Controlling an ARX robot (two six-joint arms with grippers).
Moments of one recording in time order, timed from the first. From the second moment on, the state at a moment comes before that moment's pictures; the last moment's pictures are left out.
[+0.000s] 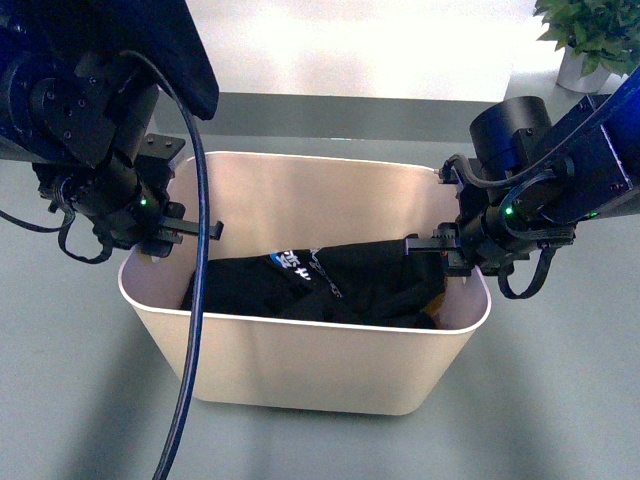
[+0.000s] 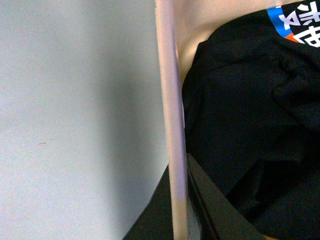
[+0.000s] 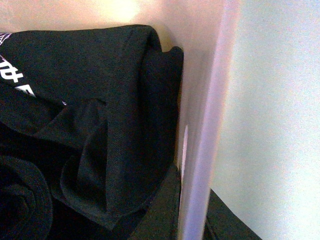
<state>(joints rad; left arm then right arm) -0.12 2.37 1.40 -0.07 -0.12 0.09 0.21 2.46 1.38 0.06 0.05 0.13</state>
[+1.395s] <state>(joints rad) -0.12 2.33 1.40 -0.01 -0.05 0.13 0.21 2.41 1.38 0.14 0.11 0.11</state>
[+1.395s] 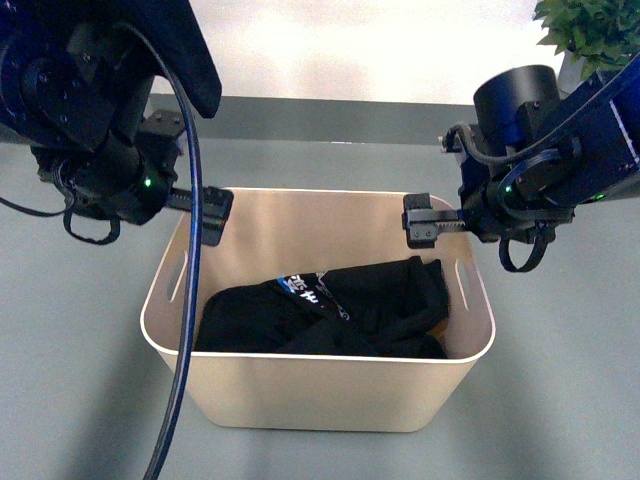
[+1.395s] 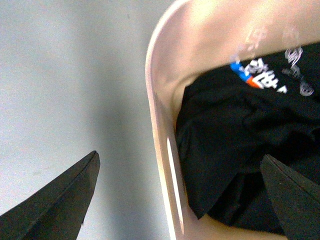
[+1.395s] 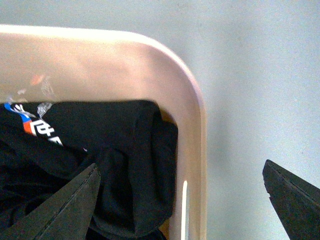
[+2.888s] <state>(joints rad) -0.01 1.35 0.20 1.13 0.00 0.00 0.09 1.38 0.23 1.14 0.09 0.00</state>
